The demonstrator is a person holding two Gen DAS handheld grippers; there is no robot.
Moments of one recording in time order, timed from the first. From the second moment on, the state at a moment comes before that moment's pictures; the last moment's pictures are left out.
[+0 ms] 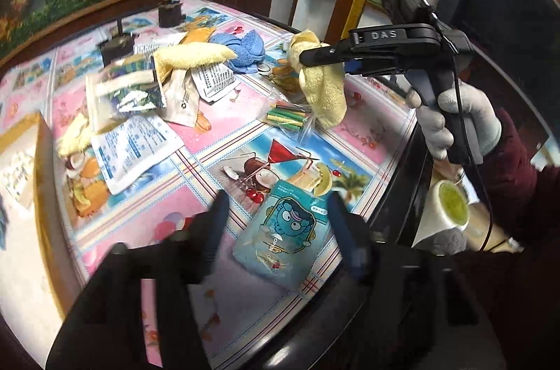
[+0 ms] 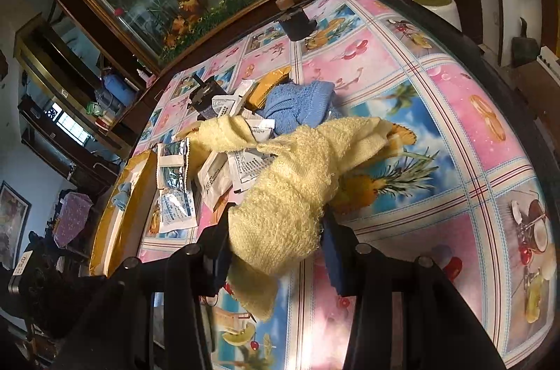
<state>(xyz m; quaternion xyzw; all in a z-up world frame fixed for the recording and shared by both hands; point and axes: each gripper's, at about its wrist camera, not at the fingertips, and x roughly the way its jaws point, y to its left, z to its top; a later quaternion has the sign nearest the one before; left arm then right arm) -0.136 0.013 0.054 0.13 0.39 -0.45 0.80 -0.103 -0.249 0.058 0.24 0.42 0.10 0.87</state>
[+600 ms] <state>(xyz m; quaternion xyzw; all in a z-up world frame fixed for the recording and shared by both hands) -0.133 -0.040 0.006 0.17 0.43 -0.41 0.78 -0.102 -0.225 0.056 0.23 0.43 0.16 0.86</state>
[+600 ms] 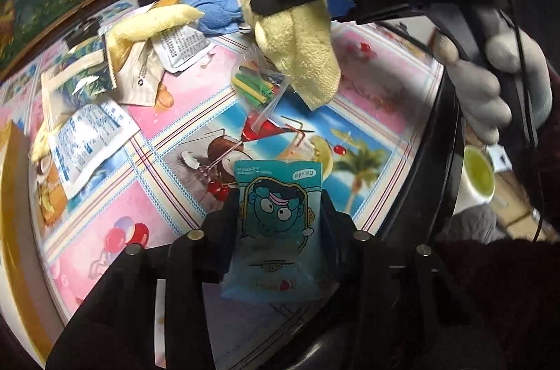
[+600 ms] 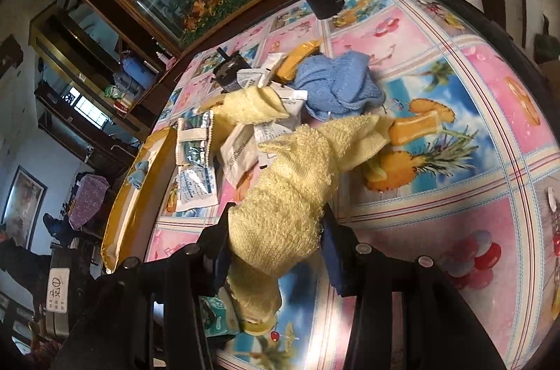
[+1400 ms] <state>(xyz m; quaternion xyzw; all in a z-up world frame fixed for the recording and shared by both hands) -0.019 0.247 0.071 -0.07 0.40 -0.12 0.91 -0.008 0.014 0.127 0.12 0.41 0.38 0.82</state>
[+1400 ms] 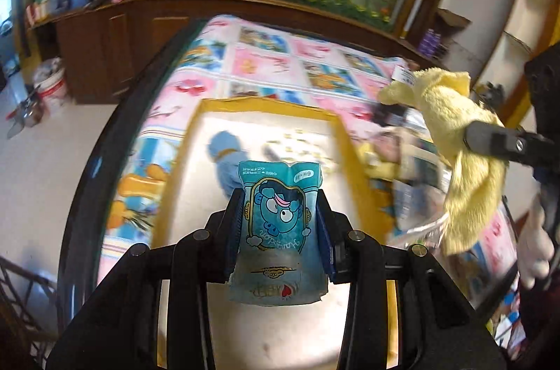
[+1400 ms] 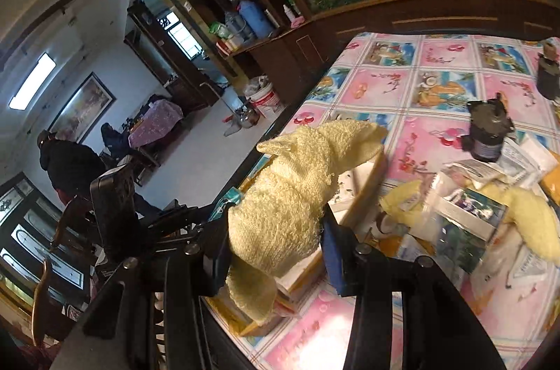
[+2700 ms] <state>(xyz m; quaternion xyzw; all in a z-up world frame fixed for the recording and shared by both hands) 0.055 0.256 0.039 -0.28 0.44 -0.16 0.84 0.012 0.136 0.039 -0.14 0.51 0.35 0.78</state>
